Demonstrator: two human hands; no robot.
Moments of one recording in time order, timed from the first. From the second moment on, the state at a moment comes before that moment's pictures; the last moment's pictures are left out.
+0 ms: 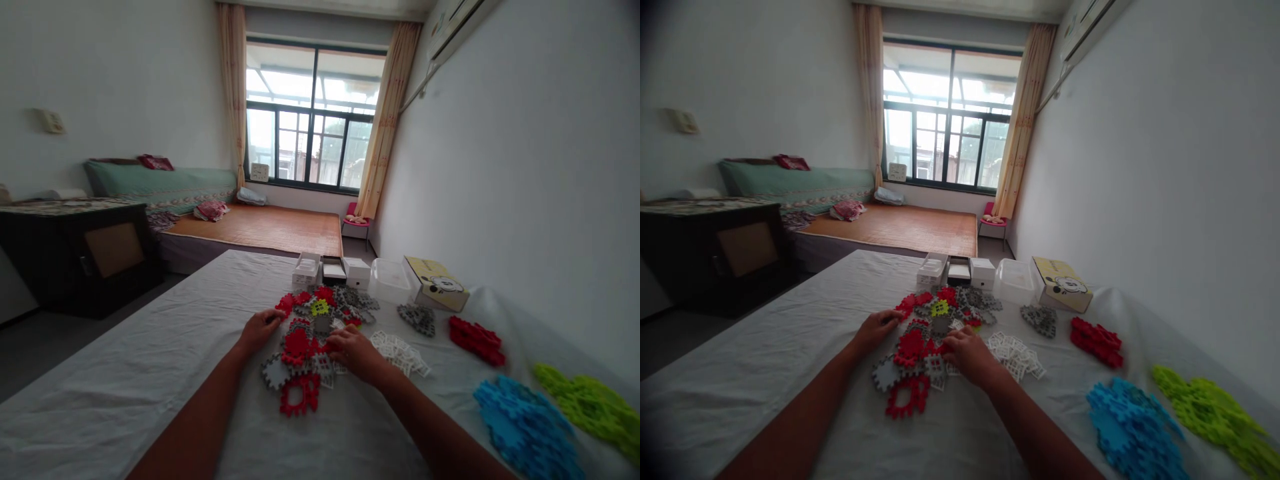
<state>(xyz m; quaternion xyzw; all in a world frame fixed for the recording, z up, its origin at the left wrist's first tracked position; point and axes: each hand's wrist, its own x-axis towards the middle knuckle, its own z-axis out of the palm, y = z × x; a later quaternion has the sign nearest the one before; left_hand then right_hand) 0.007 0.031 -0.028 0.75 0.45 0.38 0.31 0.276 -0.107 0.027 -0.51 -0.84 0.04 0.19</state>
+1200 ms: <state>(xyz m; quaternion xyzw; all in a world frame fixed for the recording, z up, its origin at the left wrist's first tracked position) 0.008 0.024 -0.017 0.74 0.46 0.37 0.32 0.376 -0.093 0.029 -0.61 -0.75 0.01 0.26</state>
